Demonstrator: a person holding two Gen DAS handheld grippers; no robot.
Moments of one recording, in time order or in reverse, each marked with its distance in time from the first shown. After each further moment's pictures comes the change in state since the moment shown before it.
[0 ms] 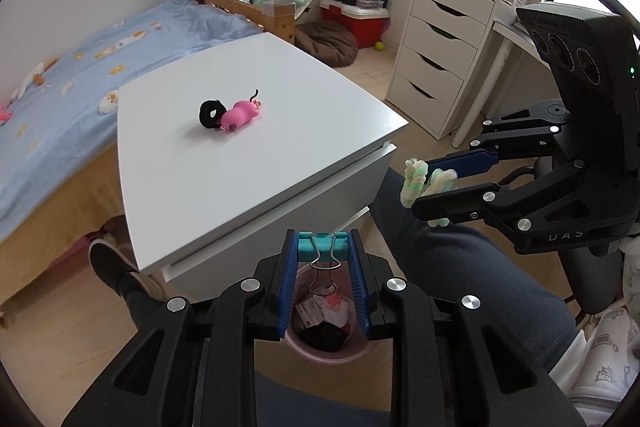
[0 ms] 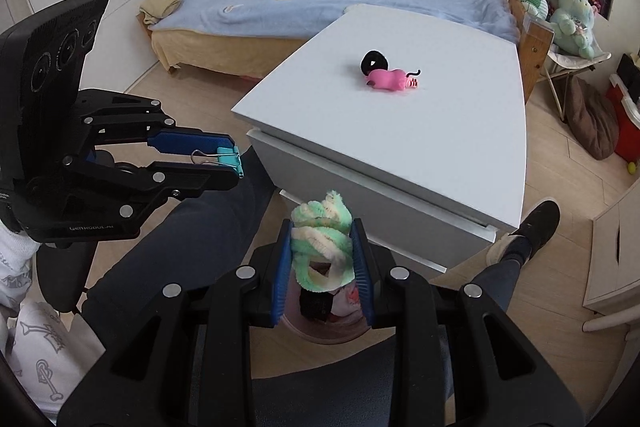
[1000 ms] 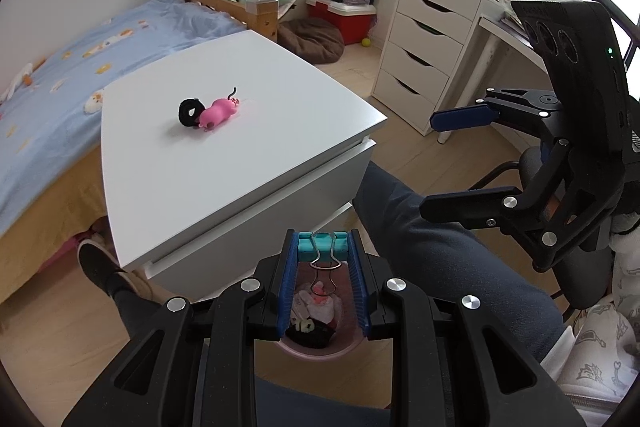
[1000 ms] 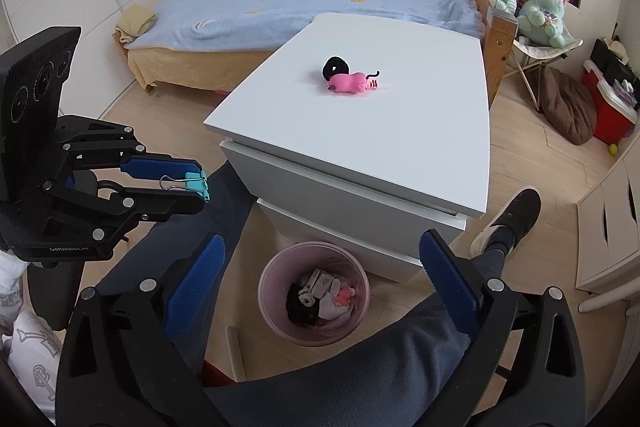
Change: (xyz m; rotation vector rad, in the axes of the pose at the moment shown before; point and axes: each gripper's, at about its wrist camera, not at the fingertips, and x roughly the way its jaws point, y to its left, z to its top) left arm 0.001 -0.016 0.000 0.017 0.013 -0.048; right arm -0.018 -0.019 -0.009 0.076 -0.054 -0.088
